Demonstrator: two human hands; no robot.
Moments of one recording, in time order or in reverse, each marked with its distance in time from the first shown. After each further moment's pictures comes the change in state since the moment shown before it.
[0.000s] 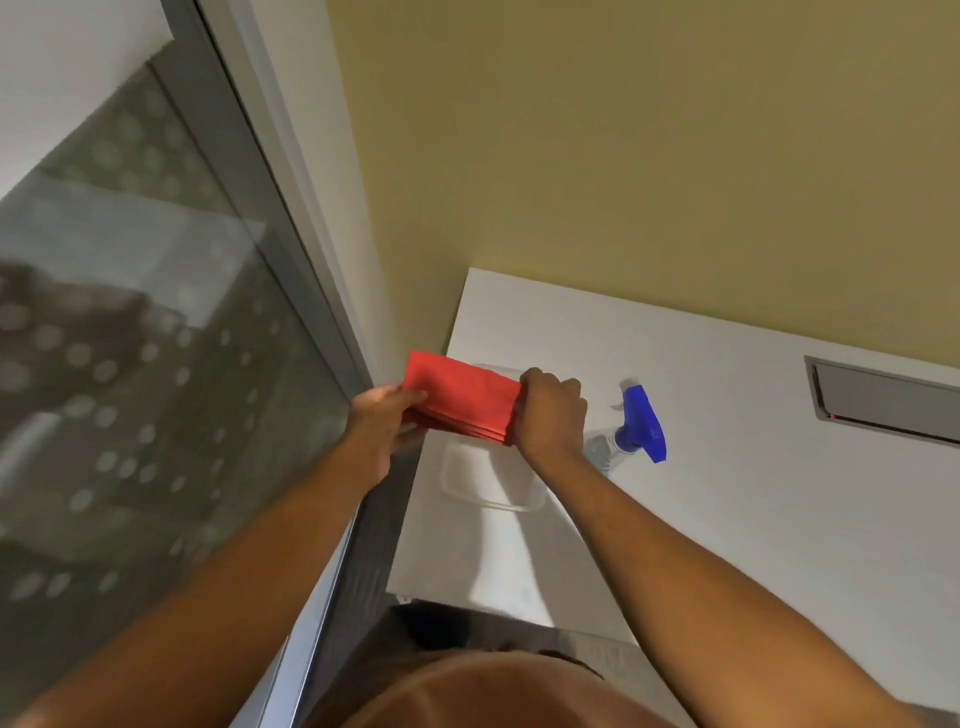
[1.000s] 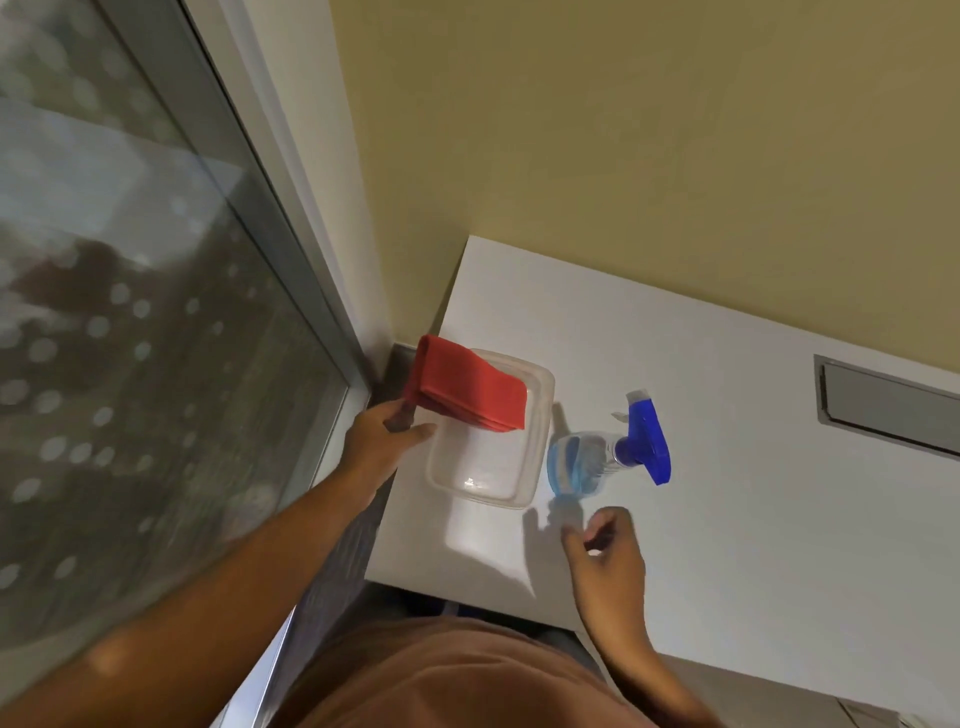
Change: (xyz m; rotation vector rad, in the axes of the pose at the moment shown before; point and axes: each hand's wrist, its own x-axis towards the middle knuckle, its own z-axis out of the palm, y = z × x) left_hand 0.020 -0.054 -0.004 0.486 -0.007 0.104; right_hand -0.133 0.093 0.013 0.722 0.010 0.455
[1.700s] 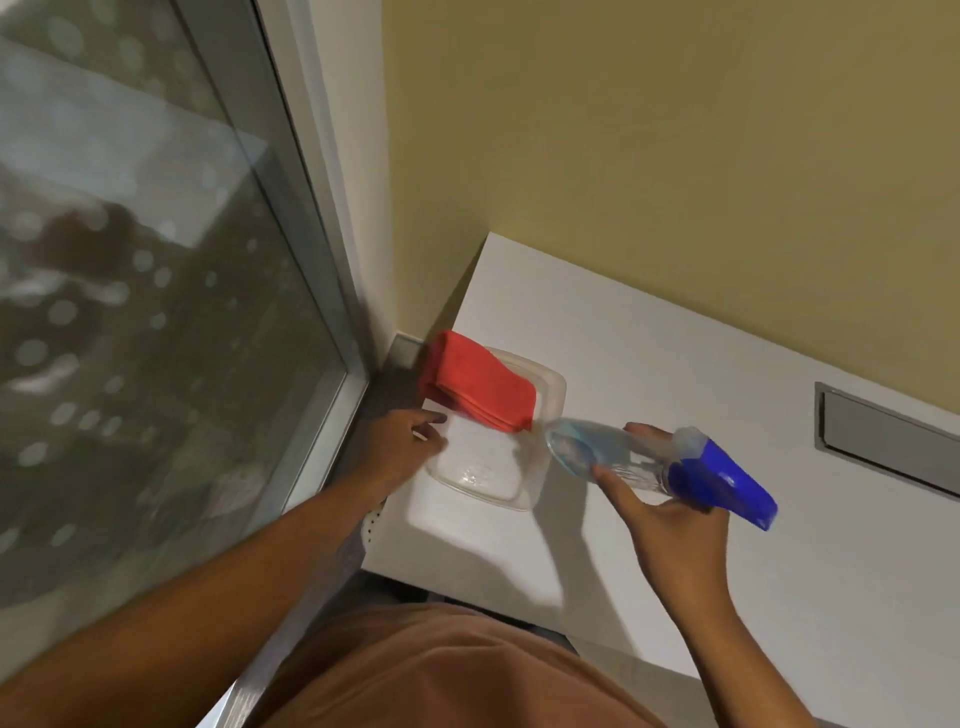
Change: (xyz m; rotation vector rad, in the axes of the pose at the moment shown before) left_hand 0.005 -0.020 0.004 0.195 -0.073 0.125; right_hand 0.010 -0.096 -0.050 0.184 -0.029 -0.342
